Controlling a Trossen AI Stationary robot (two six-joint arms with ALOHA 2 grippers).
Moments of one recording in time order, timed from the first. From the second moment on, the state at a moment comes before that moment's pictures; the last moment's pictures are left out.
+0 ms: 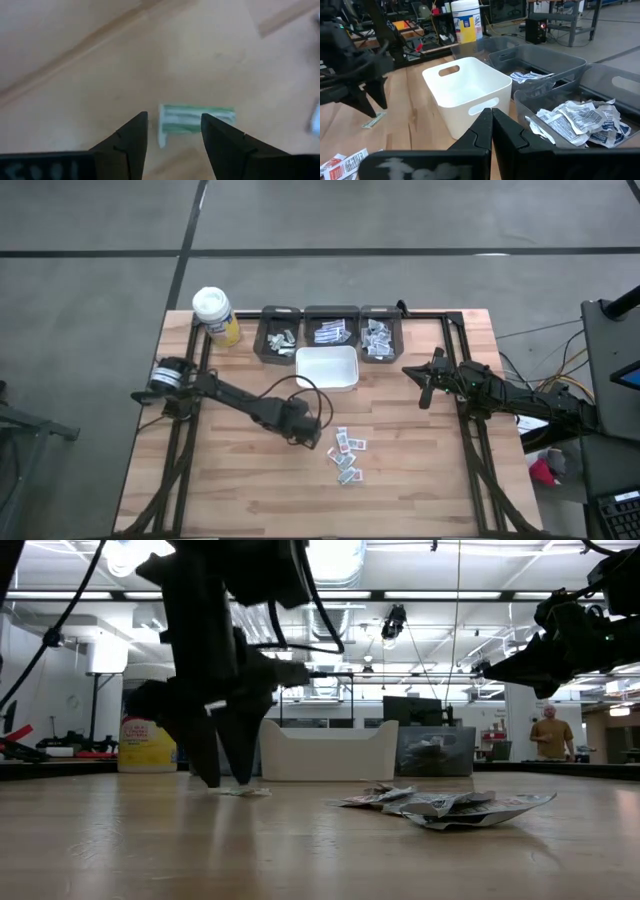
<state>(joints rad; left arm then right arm) -0.22 1.84 1.19 -0.67 -0.15 -1.29 -0.27 0.17 0.02 0.00 0.11 0.18</state>
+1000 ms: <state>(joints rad) -0.20 1.83 1.26 -0.90 -0.19 -1.12 -0.27 0.17 0.02 0.00 0.11 0.18</state>
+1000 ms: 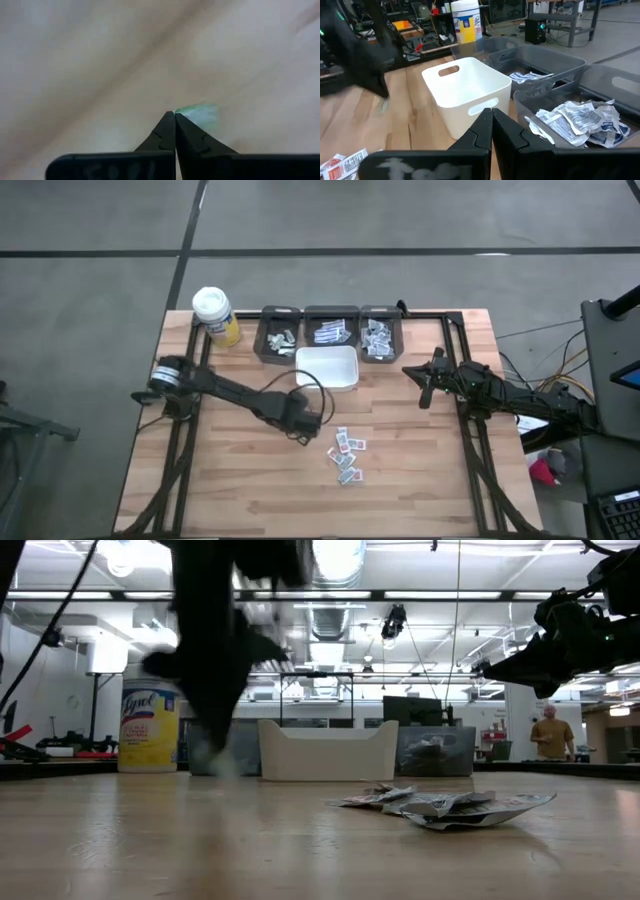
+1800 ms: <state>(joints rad) 0.44 1.75 1.63 -1.15 -0.44 -0.34 -0.27 0.19 0.02 0.00 0.11 0.17</state>
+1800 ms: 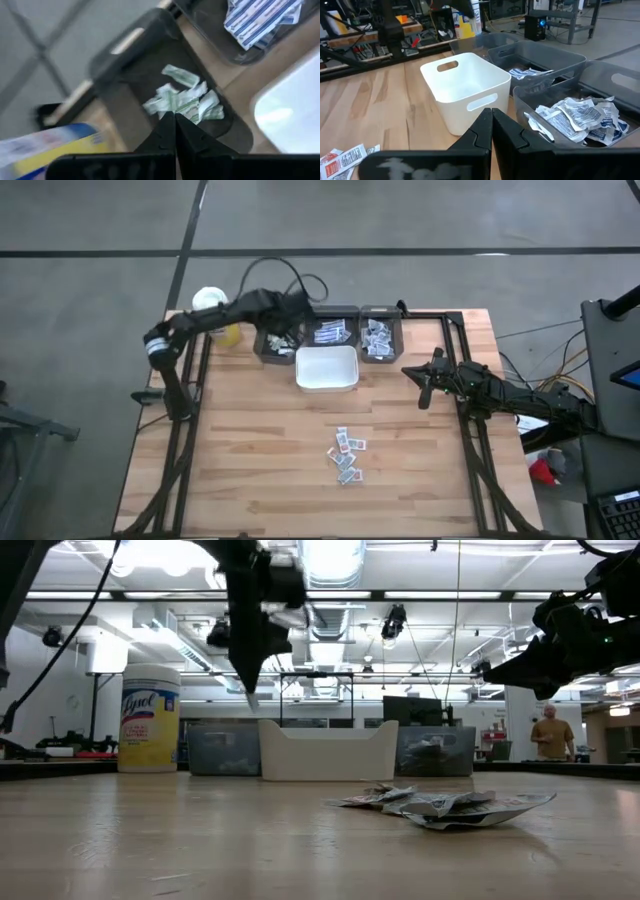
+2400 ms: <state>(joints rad) 0.60 1.75 1.40 -0.92 -0.19 -0.26 -0.27 0.19 0.02 0.00 0.11 0.17</state>
